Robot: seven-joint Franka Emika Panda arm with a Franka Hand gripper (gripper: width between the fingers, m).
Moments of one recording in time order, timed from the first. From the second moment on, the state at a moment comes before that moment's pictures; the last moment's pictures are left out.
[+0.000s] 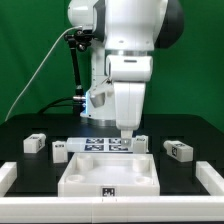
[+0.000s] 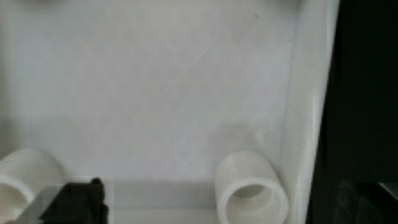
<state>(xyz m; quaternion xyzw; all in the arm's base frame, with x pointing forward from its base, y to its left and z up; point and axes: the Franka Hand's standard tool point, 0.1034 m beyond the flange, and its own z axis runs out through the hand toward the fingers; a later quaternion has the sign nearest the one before) 0.495 0.007 0.065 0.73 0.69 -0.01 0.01</state>
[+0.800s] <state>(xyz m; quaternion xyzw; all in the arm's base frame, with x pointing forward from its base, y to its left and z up) 0.474 0.006 0.018 0.75 0.66 -0.02 -0.02</state>
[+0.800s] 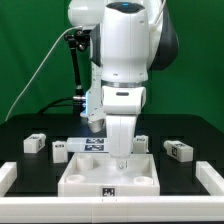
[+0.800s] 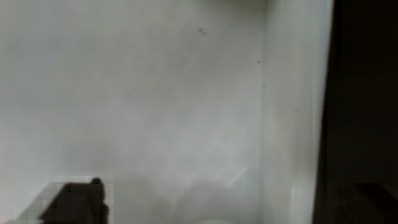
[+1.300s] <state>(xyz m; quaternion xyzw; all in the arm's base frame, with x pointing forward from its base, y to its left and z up) 0.473 0.005 0.017 0.75 0.66 -0.03 -0.02</state>
